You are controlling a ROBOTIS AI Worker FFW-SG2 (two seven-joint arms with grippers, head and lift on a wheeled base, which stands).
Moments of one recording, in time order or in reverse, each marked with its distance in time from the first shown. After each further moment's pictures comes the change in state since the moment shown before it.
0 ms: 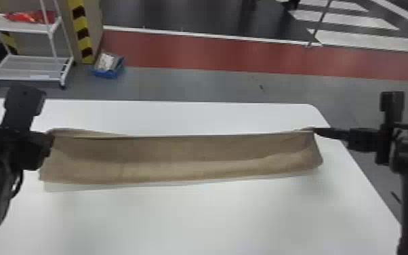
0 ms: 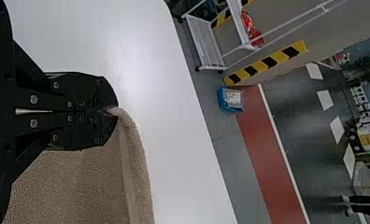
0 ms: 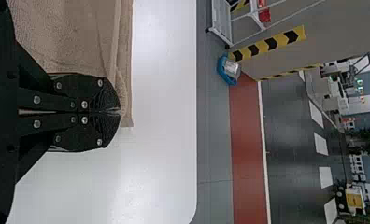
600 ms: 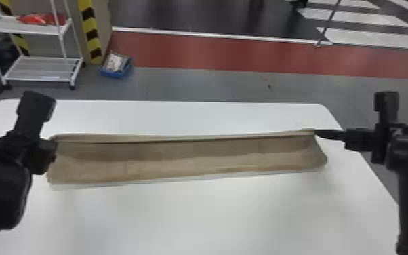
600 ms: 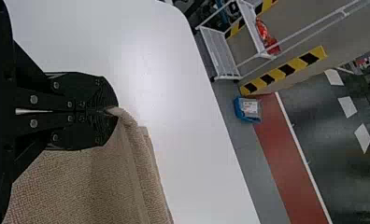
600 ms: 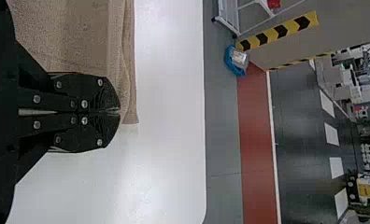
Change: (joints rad) left arm 0.000 -0.007 -0.004 0.033 -0.068 0.019 0.004; right arm -0.034 0.035 0.029 0.064 0.017 -0.003 -0.097
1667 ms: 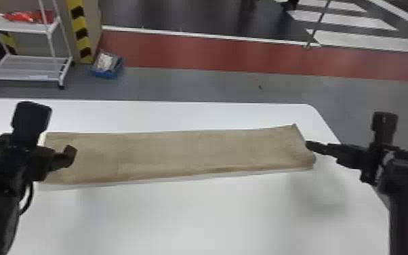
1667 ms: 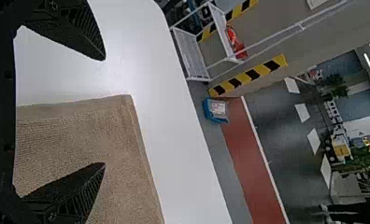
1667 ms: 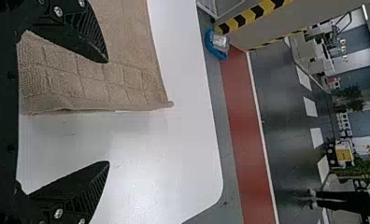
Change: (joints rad) left arm 0.096 -0.012 0.003 0.002 0.108 -0.239 0.133; right arm 0.152 0.037 -0.078 -0.144 -0.157 0.022 -0.098
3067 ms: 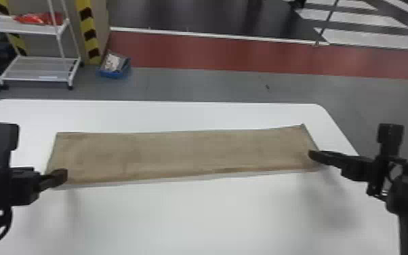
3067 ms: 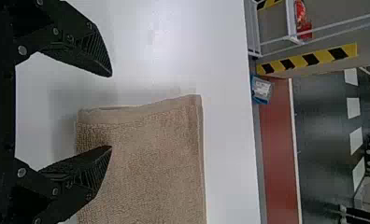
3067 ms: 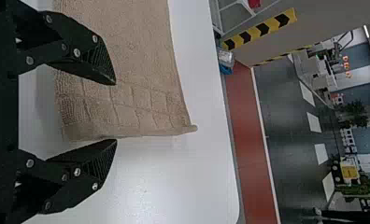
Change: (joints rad) left arm 0.088 0.005 0.196 -0.080 0.232 0.164 -0.119; right arm 0.098 0.029 0.013 -0.081 -0.028 -0.019 0.047
